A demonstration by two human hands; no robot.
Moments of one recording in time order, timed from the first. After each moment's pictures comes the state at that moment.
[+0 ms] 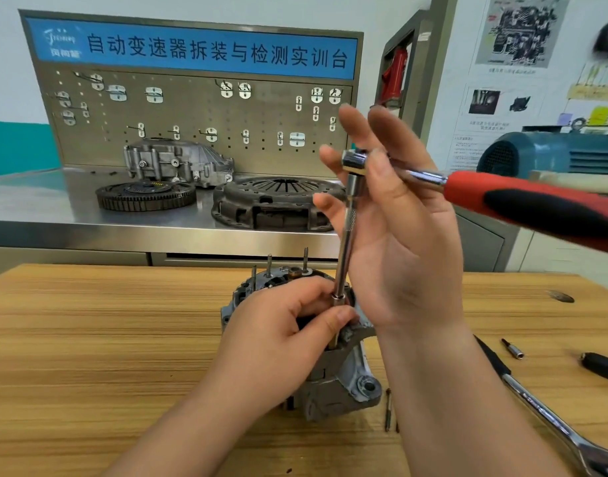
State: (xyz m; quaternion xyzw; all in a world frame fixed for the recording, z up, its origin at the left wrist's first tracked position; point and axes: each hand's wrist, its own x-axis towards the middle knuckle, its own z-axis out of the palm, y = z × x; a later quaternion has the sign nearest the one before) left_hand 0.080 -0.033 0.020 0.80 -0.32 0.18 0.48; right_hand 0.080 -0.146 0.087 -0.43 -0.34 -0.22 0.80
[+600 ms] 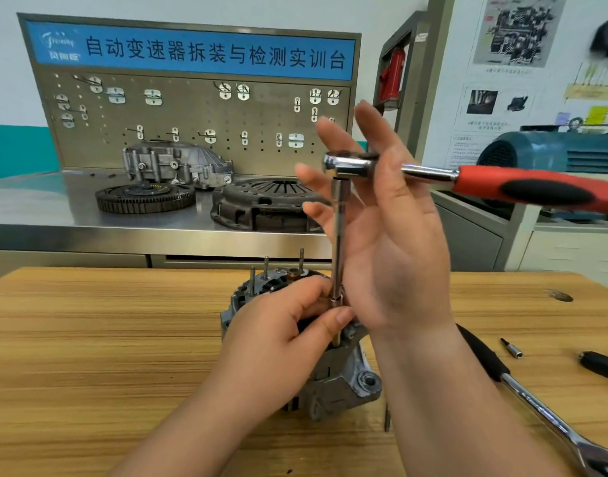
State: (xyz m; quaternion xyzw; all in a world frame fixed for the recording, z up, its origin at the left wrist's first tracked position) left_hand 0.077 -0.035 0.019 0.81 -0.31 0.18 0.47; right_hand 0.079 -0.144 0.085 -0.44 -0.36 -0.20 0.80
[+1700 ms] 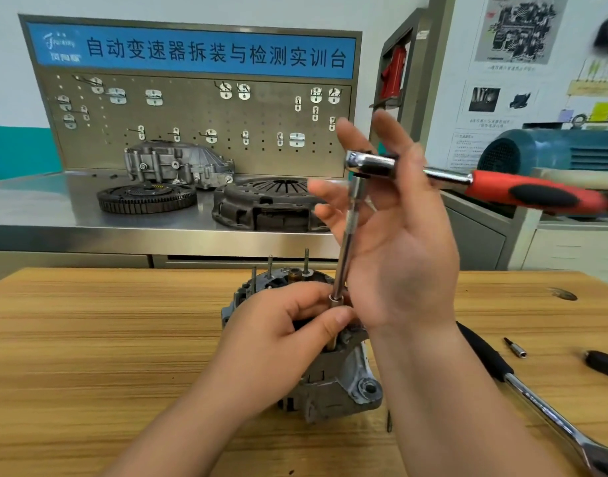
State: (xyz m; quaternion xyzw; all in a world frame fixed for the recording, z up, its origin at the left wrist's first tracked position) left_hand 0.075 -0.031 0.029 0.78 -0.32 0.11 0.52; right_hand 0.080 -0.145 0.083 -0.40 -0.32 -0.21 0.83
